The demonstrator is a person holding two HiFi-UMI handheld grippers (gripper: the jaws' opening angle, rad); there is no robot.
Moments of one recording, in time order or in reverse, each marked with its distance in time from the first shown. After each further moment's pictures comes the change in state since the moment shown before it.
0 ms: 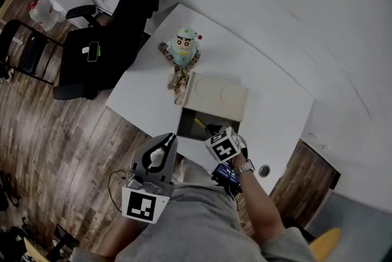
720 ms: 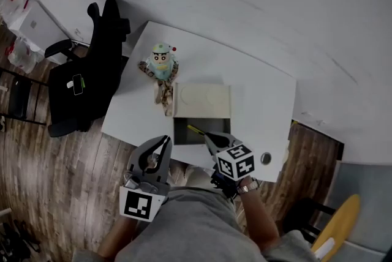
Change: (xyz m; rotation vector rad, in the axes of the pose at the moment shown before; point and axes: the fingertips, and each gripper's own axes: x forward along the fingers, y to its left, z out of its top) left arm 0.008 0.011 0.013 -0.021 -0.033 -0.188; right arm -0.101 0.020 0.037 0.450 -0.407 0.003
